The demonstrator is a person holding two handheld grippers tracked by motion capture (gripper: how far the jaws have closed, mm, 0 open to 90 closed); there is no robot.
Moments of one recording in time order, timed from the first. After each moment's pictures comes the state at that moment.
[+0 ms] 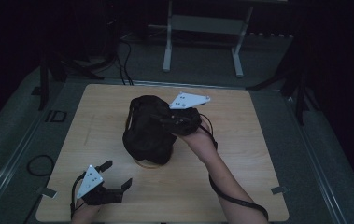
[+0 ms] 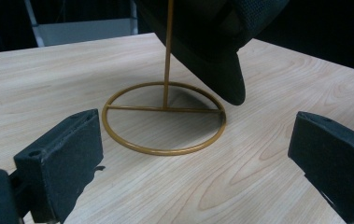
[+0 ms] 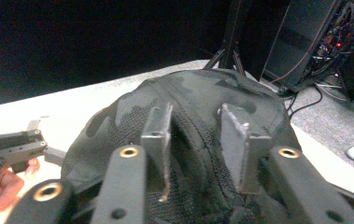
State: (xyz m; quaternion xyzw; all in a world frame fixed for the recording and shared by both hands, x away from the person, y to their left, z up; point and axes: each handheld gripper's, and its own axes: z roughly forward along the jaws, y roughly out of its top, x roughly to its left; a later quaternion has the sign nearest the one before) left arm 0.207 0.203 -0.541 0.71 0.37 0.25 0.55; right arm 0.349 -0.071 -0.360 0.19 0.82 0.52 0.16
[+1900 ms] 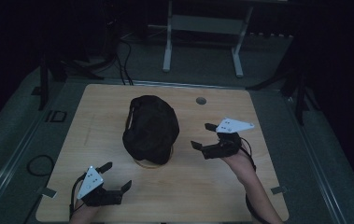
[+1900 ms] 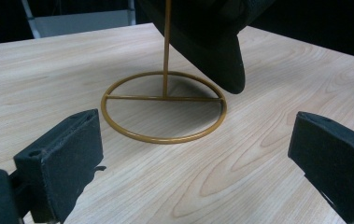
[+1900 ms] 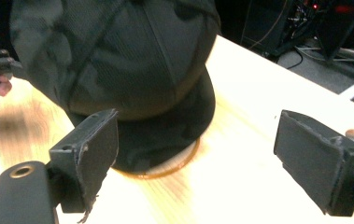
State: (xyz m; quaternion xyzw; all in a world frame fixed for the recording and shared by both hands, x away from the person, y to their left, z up) left arm 0.206 0.205 -0.545 0.72 0.37 0.25 0.53; right arm 0.336 -0.194 -0.431 0.25 0.81 0.50 0.16
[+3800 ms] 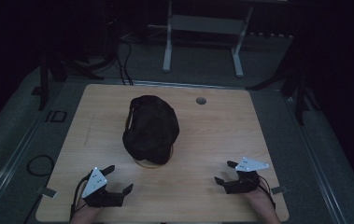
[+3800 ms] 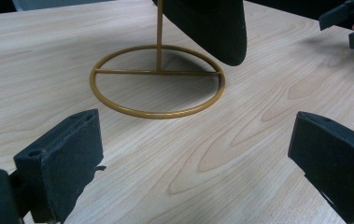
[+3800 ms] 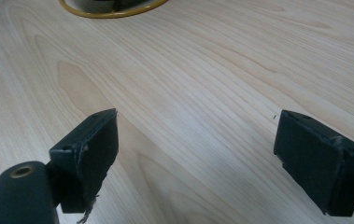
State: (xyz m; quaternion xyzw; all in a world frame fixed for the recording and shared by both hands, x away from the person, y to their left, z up) left arm 0.209 0.203 -0.559 0.74 0.37 0.22 0.51; right arm 0.287 -0.280 -0.550 0.31 0.84 0.43 0.14
